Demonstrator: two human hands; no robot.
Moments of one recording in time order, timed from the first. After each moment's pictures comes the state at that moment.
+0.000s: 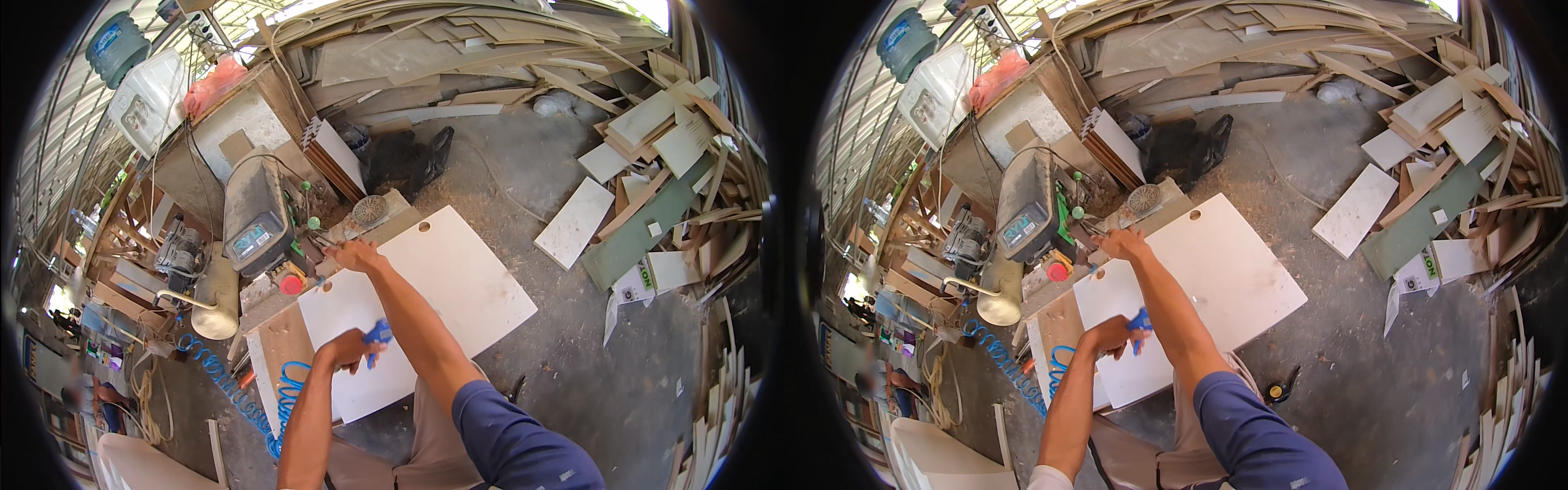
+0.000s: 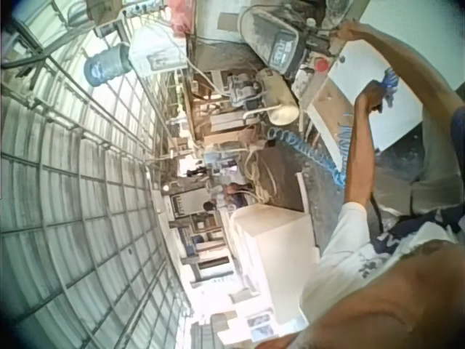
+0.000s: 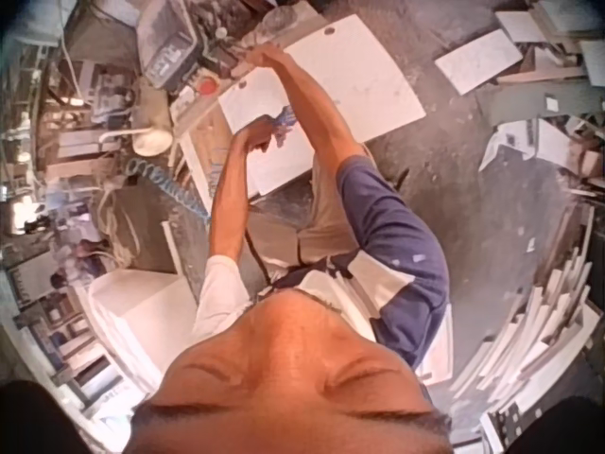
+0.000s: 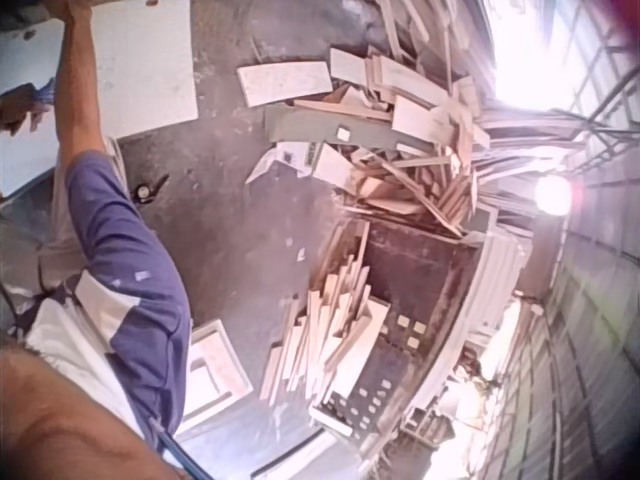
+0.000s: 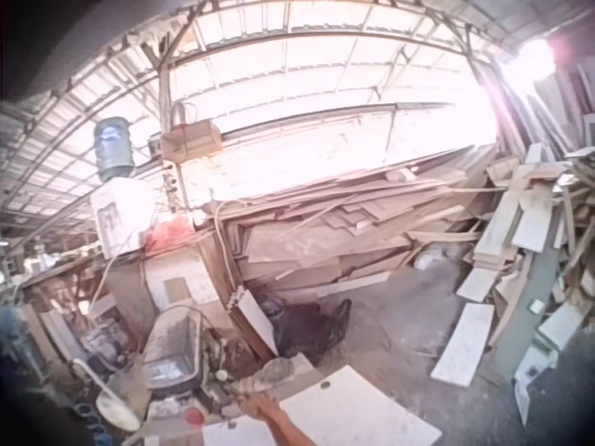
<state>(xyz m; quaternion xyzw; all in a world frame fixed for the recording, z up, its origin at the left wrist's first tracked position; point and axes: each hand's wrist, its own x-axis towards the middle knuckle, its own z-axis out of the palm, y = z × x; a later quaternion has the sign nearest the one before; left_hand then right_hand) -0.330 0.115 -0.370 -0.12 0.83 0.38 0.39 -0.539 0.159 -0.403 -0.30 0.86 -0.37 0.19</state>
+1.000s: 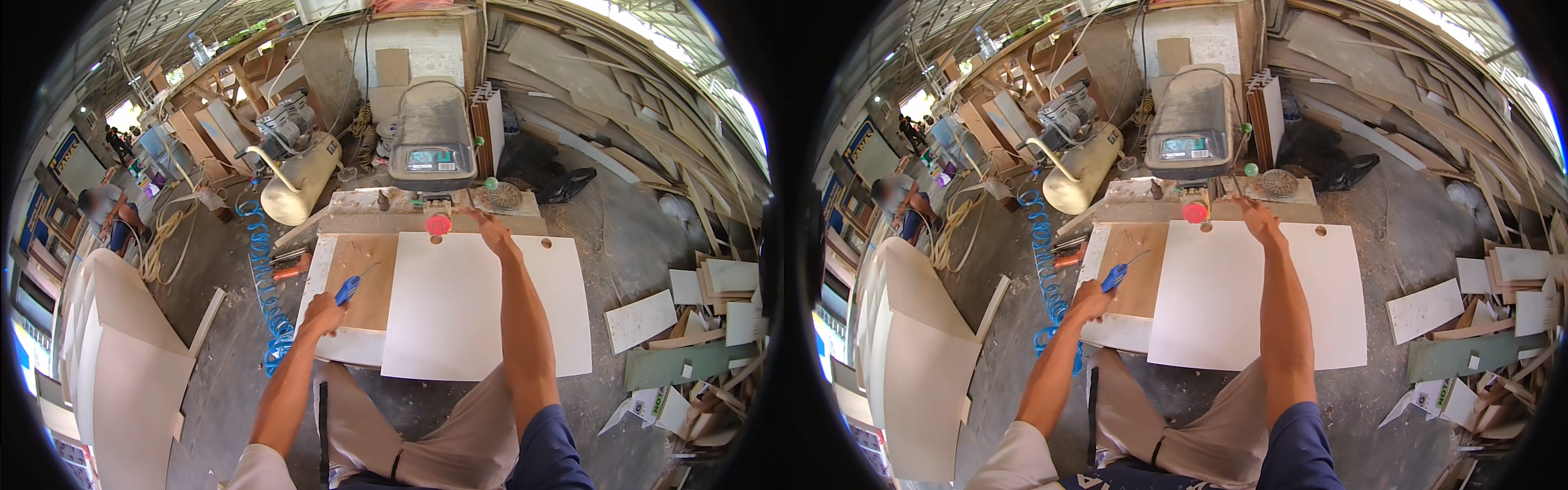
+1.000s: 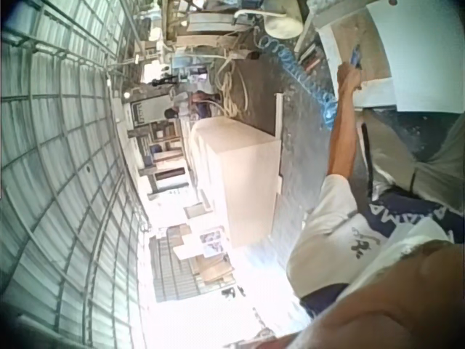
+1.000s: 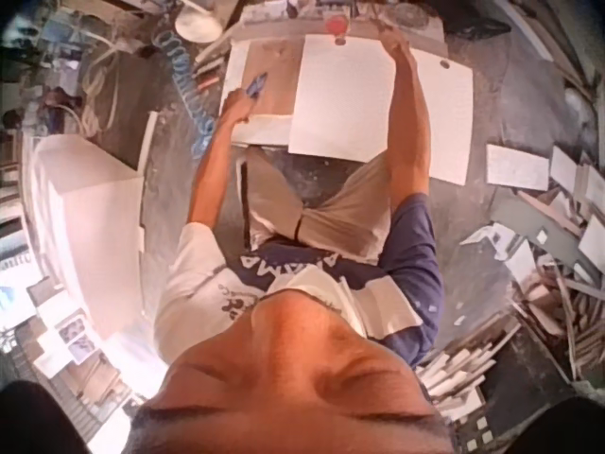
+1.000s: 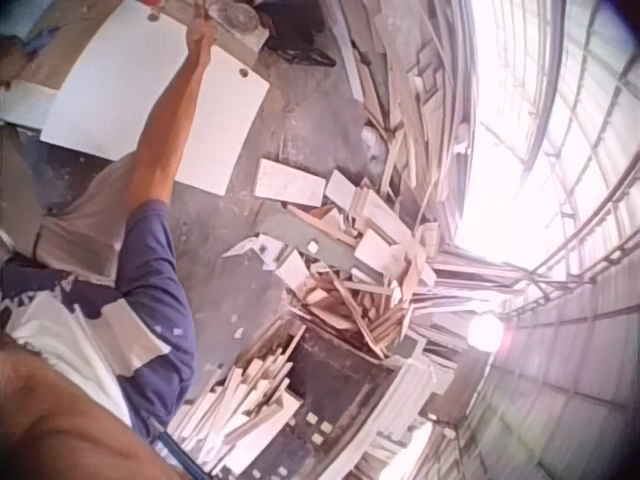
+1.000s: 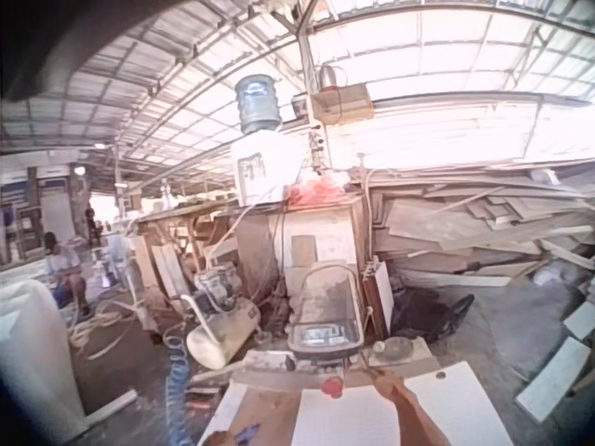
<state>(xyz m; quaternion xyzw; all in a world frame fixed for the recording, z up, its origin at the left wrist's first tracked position) -0.172 -0.028 -0.377 -0.46 0.84 0.26 0.09 -0.535 0.172 -0.390 -0.25 0.85 -0.41 0.21</state>
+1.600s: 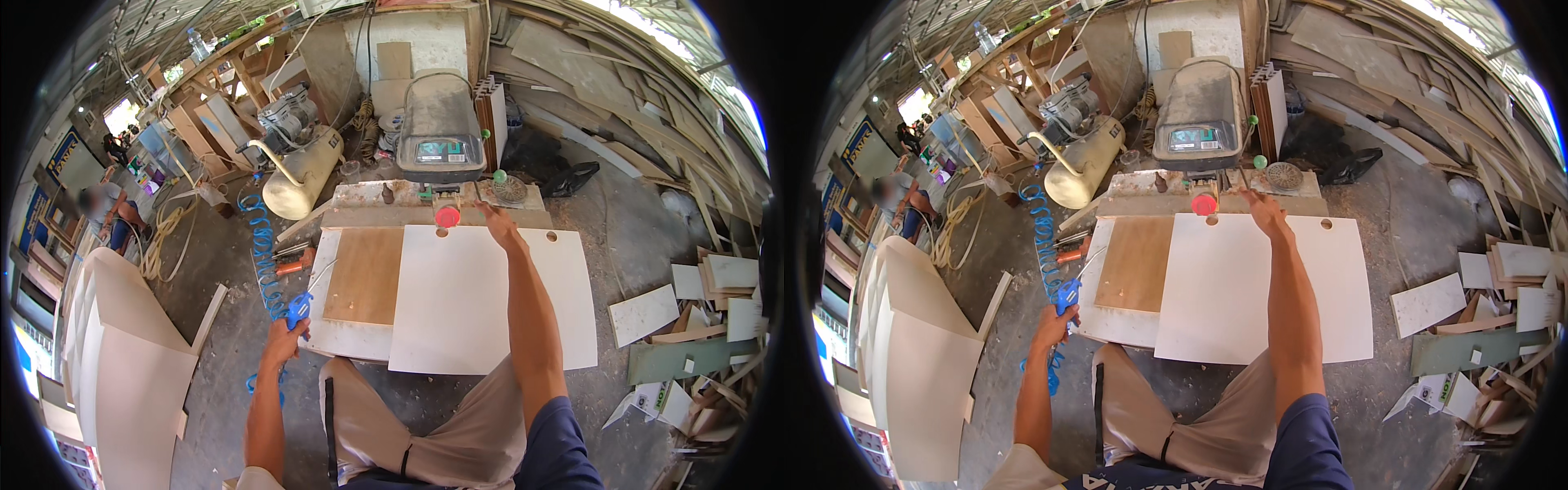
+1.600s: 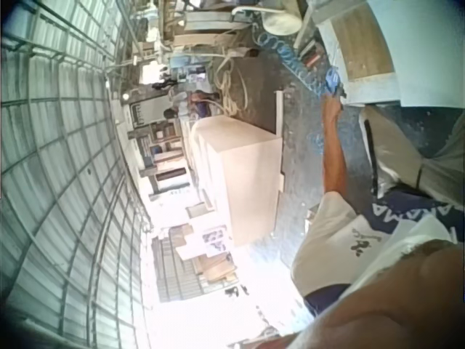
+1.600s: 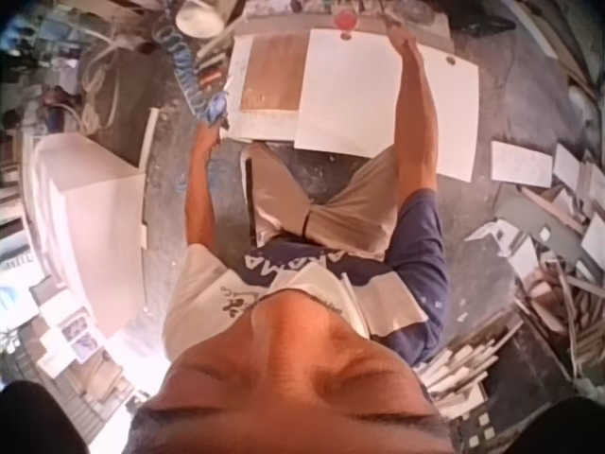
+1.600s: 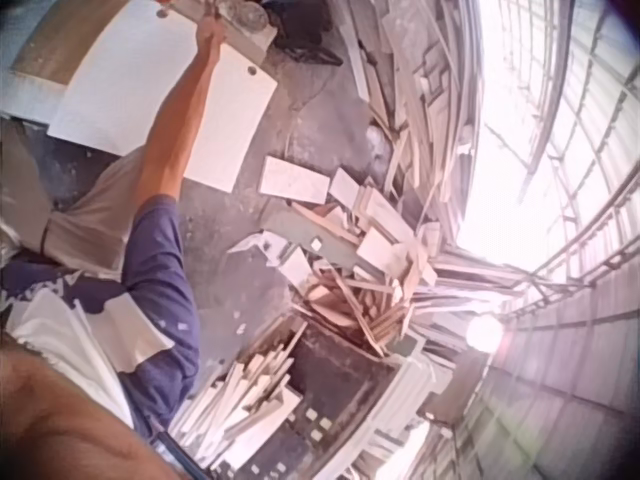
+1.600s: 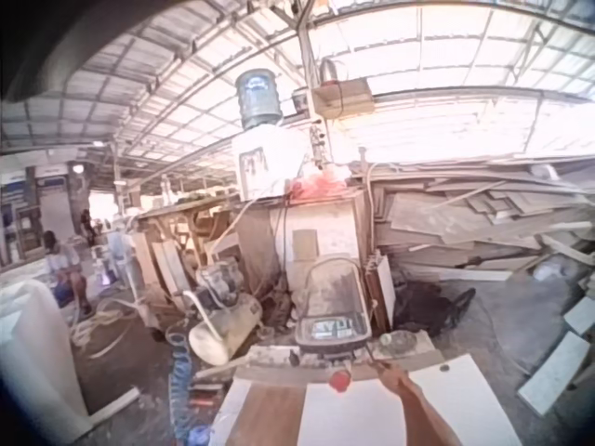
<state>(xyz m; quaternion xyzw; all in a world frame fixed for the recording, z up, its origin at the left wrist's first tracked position) -0.035 -0.056 -0.383 -0.49 0.75 0.43 -0.07 -0.526 0.165 -0.391 -0.24 0.84 -0.43 0.21</state>
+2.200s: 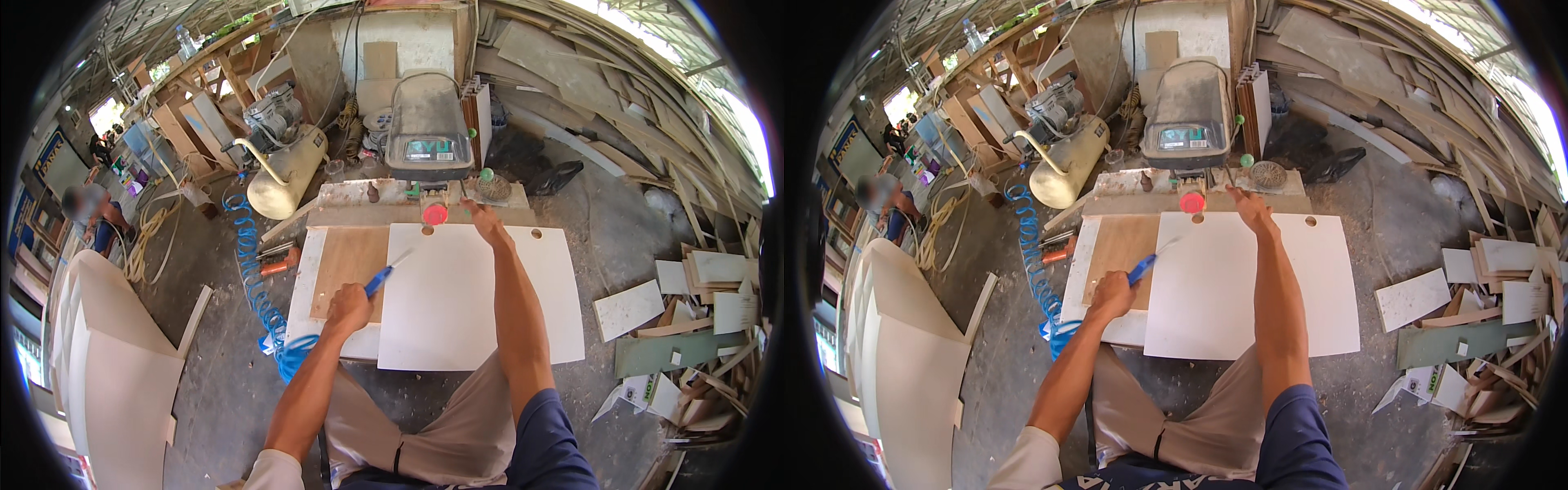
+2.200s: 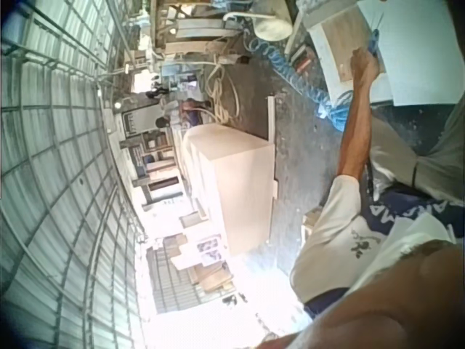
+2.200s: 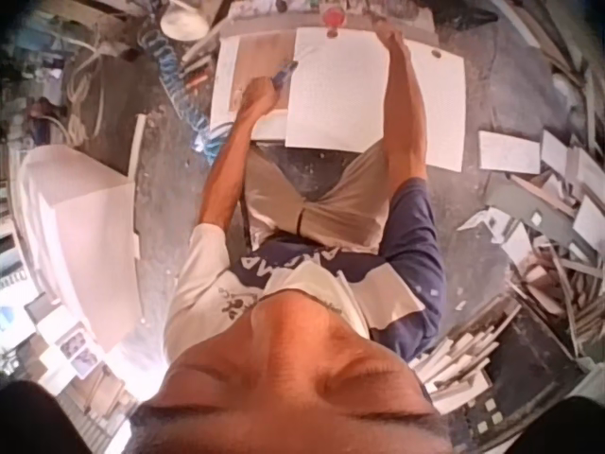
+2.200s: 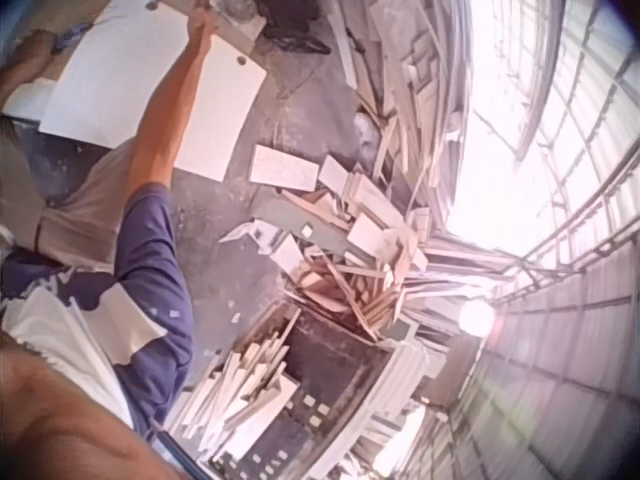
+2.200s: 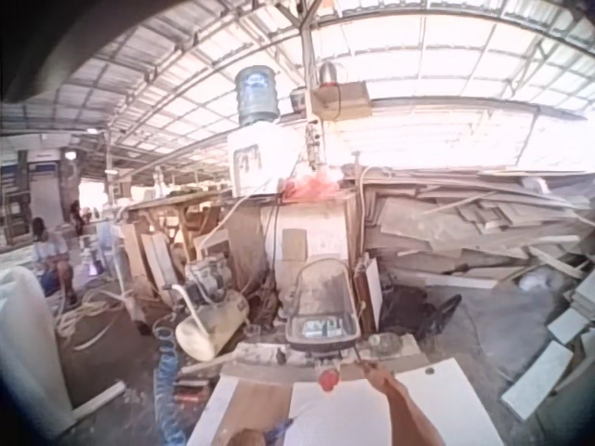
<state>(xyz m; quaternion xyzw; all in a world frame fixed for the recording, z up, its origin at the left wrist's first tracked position) -0.194 0.019 -0.386 -0.36 0.92 0.17 -0.01 -0.533 0.160 -0.401 -0.24 0.84 -0.44 0.20</state>
